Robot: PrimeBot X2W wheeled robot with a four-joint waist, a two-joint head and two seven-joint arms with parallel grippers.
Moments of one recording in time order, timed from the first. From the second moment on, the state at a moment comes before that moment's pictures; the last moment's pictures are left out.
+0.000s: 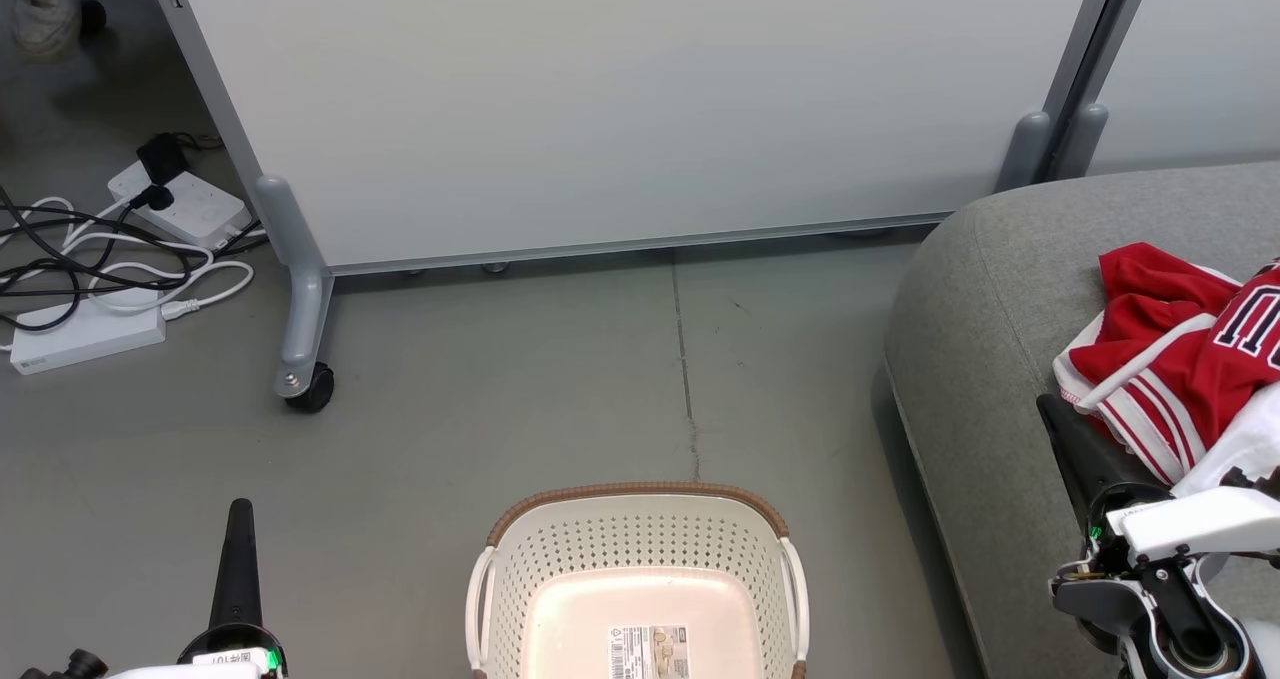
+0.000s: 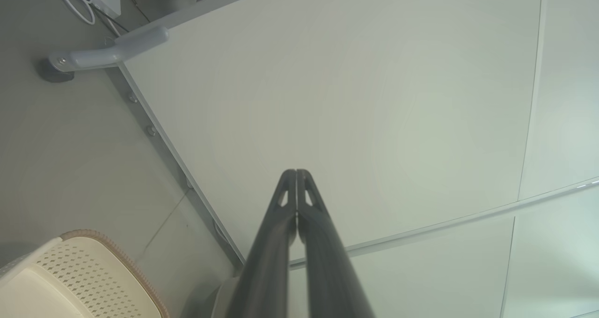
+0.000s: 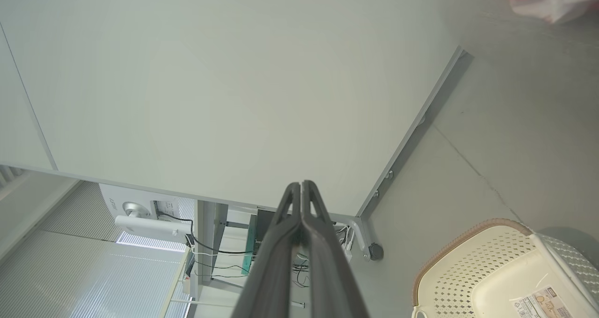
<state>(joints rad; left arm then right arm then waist) 0.12 0.09 0.02 0.05 -1.42 -0.09 -0.14 -0.19 -0.05 -0.10 0.34 1.36 0.13 0.23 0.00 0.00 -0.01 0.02</state>
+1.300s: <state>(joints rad) 0.11 0.05 0.07 0.03 -1.63 -0.13 -0.11 -0.26 -0.05 -0.12 0.40 1.59 0.13 0.30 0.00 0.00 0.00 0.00</state>
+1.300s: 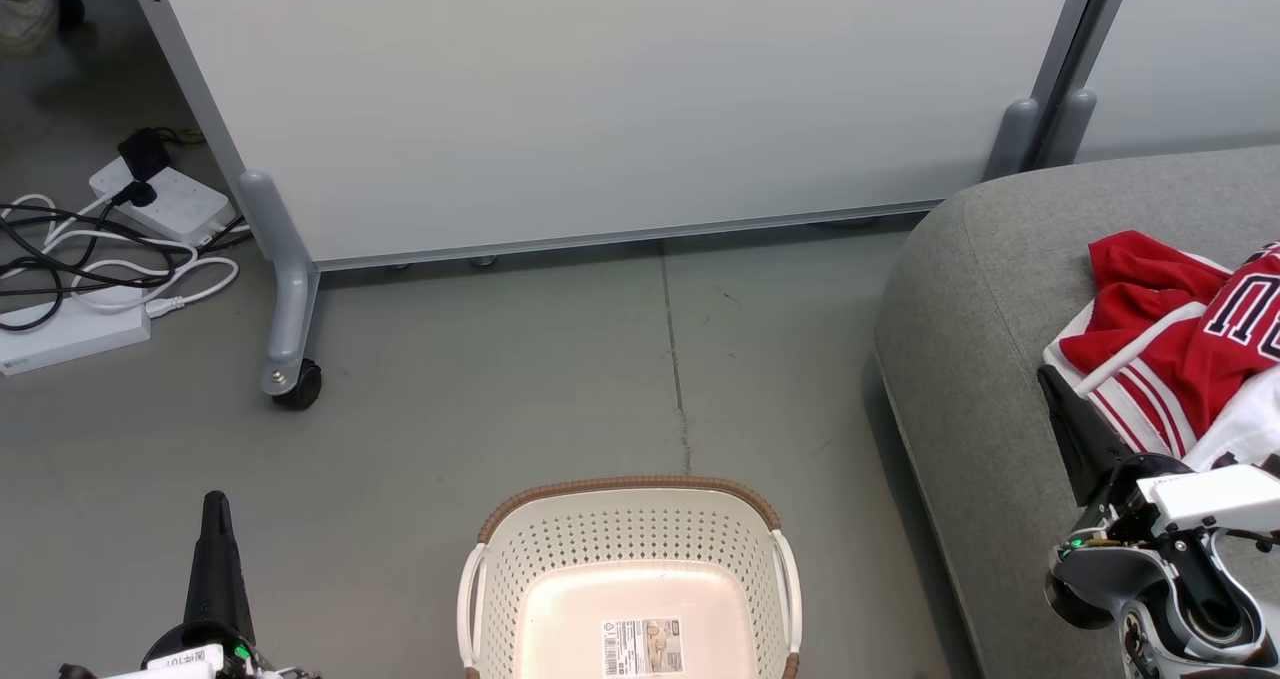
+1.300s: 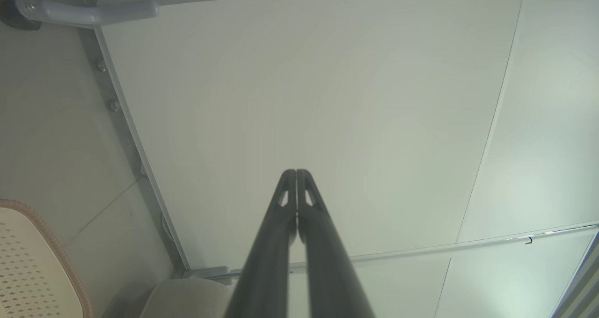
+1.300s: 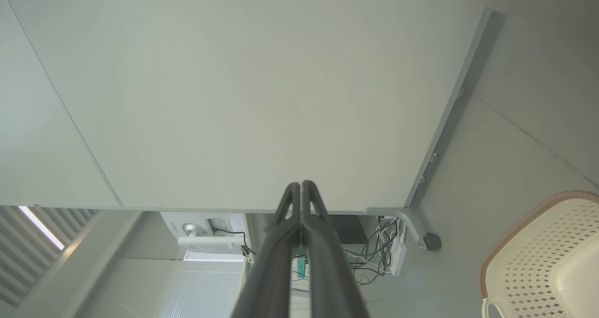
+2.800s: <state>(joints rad) 0.11 0.05 0.07 0.03 -1.63 -0.13 -0.11 -0.26 -0.05 -0.12 0.40 1.59 0.13 0.30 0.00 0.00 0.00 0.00</state>
